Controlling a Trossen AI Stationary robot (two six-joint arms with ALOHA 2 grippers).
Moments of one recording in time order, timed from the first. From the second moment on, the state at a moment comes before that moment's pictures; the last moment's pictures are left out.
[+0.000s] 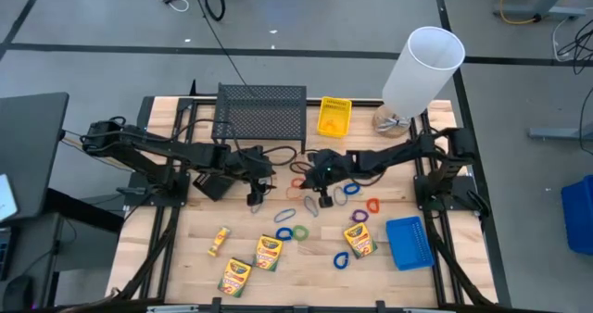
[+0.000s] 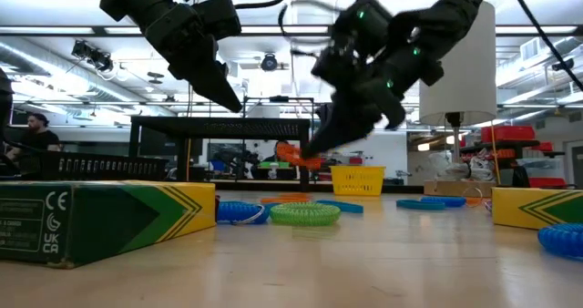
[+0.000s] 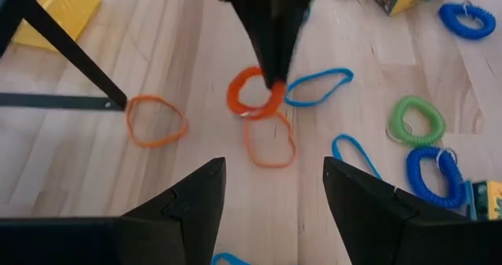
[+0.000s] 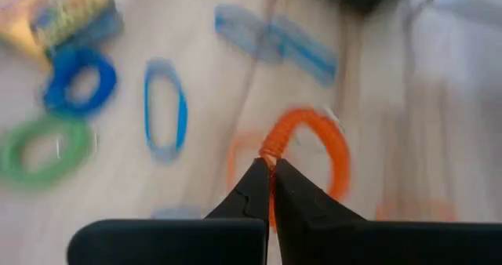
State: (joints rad) left arm -0.05 1.33 0.78 -0.19 -0.13 -0.04; right arm -0.05 1.77 0.91 0.19 -0.17 -0.29
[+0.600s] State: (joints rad) left arm -0.09 1.33 0.78 0.04 -0.09 0.15; right arm -0.08 1.71 0.91 0.36 -0.04 -0.35
